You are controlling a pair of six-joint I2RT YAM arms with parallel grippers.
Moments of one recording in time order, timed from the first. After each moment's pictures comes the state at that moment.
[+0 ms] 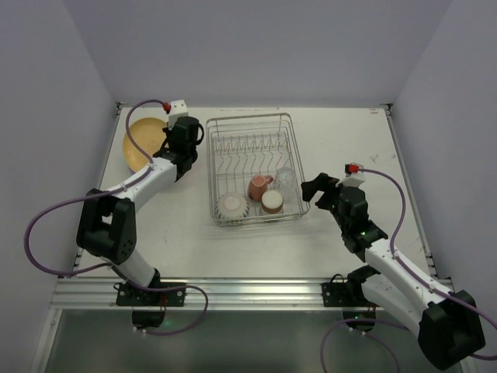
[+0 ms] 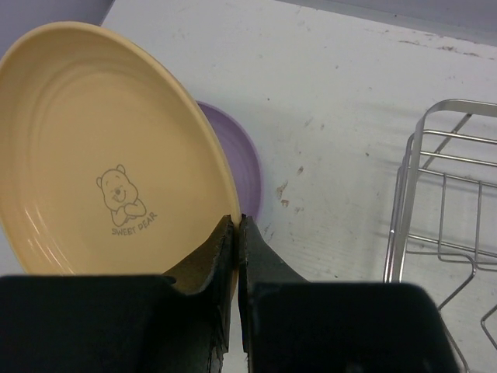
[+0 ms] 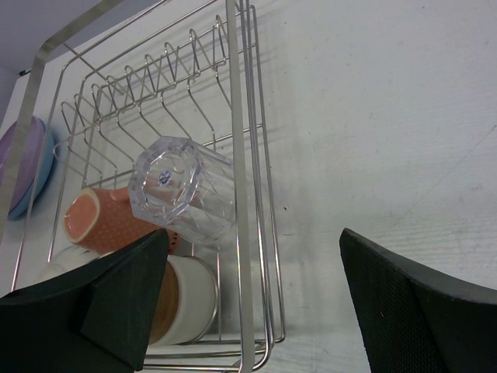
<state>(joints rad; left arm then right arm) -0.35 1.62 1.14 -0.03 -0.68 -0.26 0.41 0.85 0.37 0.18 0.19 0.59</state>
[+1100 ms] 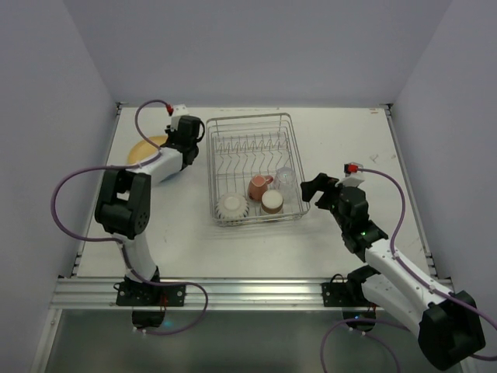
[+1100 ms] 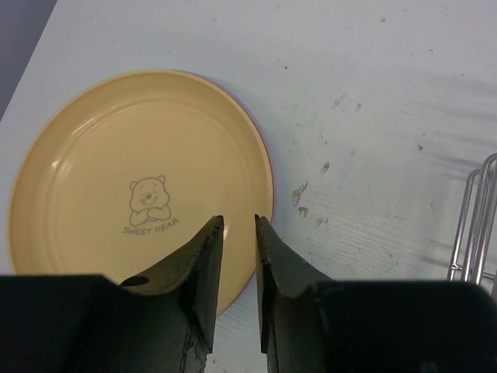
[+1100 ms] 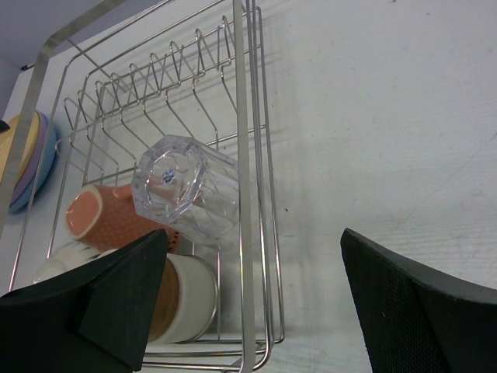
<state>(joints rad) -0.28 1.85 1.24 -0.05 -0.66 -0.28 0.41 0.85 0.37 0.18 0.18 0.56</state>
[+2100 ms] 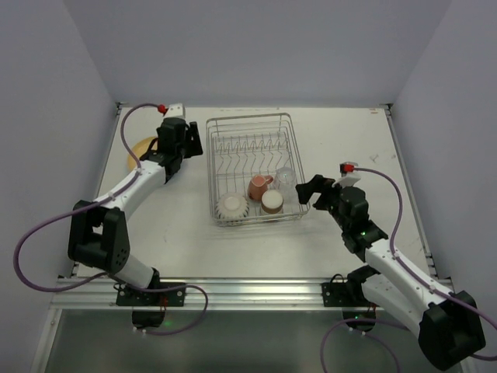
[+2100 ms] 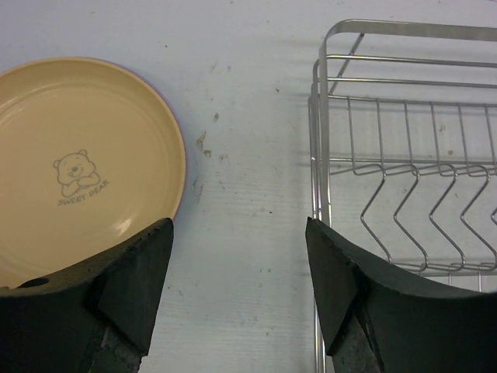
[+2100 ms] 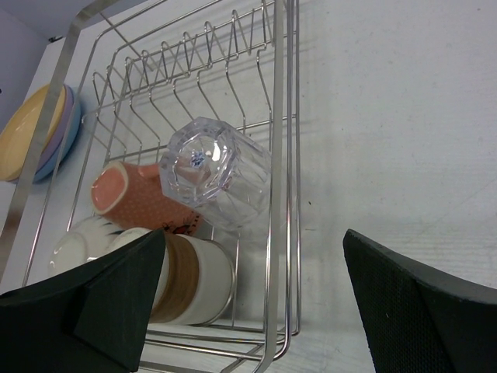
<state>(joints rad) -0.27 1.56 1.12 -0.14 -0.28 -0.31 0.41 0.85 0.37 0.19 0.10 0.54</state>
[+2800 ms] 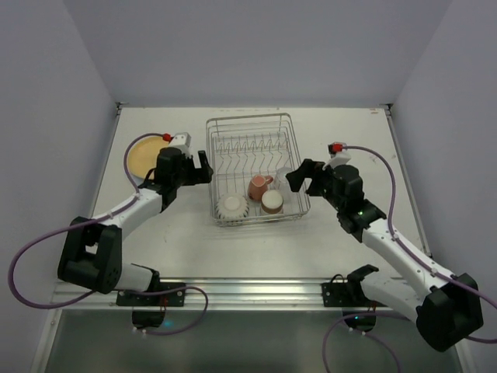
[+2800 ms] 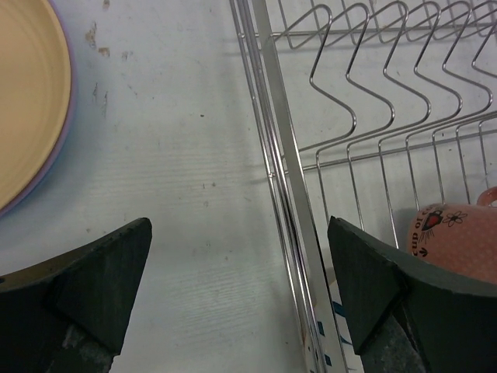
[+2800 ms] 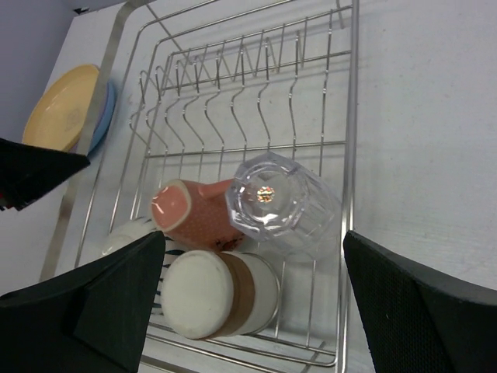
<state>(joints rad) -0.27 1.39 0.75 0.07 0.02 -0.34 0.44 0.97 0.59 0.06 0.03 0.50</state>
